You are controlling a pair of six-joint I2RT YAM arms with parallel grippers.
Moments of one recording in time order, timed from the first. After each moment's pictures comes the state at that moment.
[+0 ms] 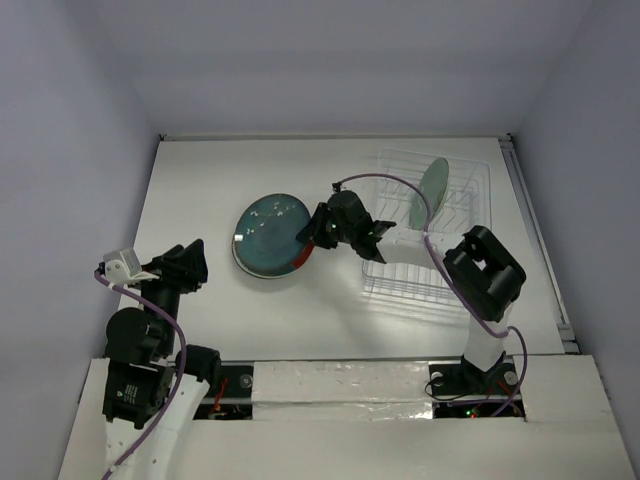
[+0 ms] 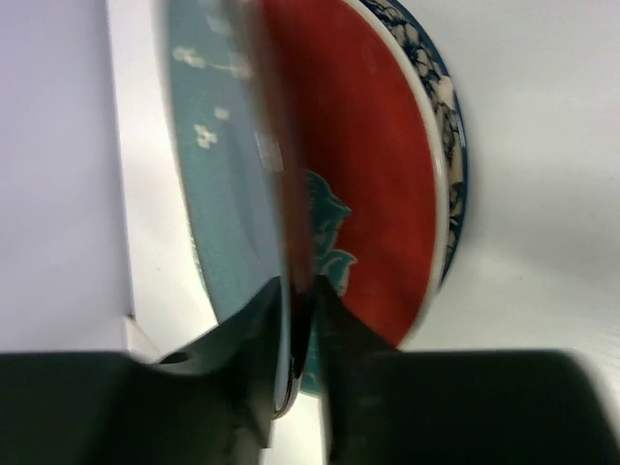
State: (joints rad) left arm -0.23 0.14 0.70 -0.46 -0.23 -0.49; right arm 0.78 1.87 1.18 0.15 -0.10 0.99
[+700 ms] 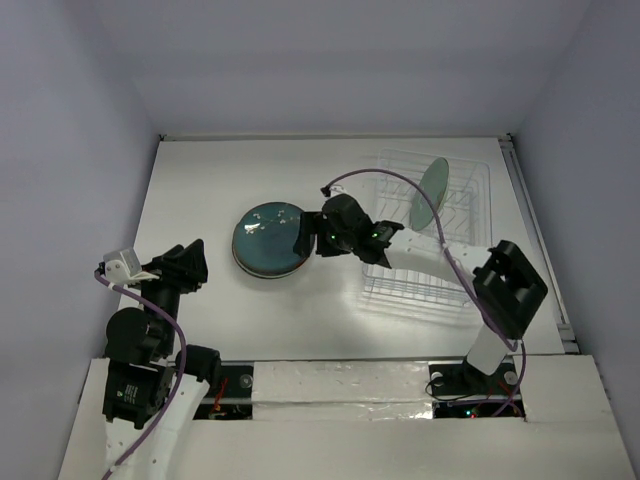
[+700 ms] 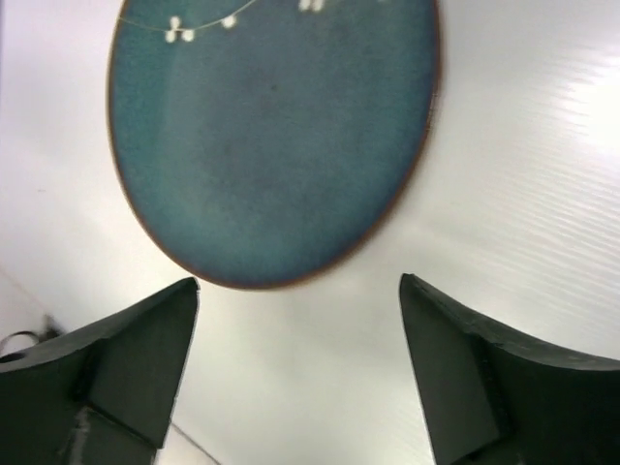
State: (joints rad) left arm -0.23 0.14 0.70 -0.46 -0.23 -0.49; right arm 0.85 1.74 1.21 -0.12 0.03 0.69
